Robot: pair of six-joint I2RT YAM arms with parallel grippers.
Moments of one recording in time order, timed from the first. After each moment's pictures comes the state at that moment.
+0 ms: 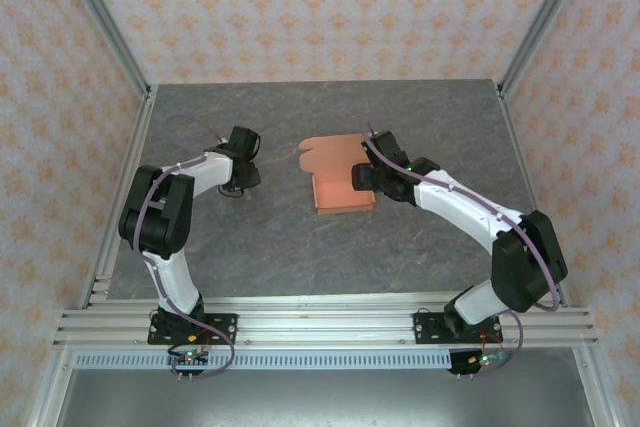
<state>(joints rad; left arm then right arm) -0.19 1.85 1.10 -0.45 -0.21 -0.51 0.58 1.49 1.08 -0.54 0.17 0.42</state>
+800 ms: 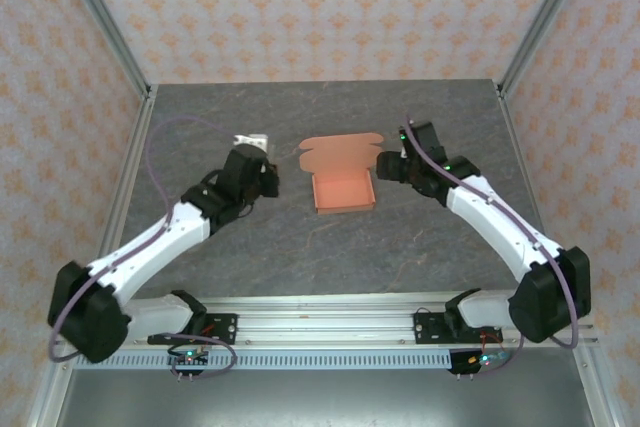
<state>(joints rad) -0.57 1.18 0.89 -0.34 -0.22 -0.38 0.41 1.29 1.07 -0.62 0.10 0.38</state>
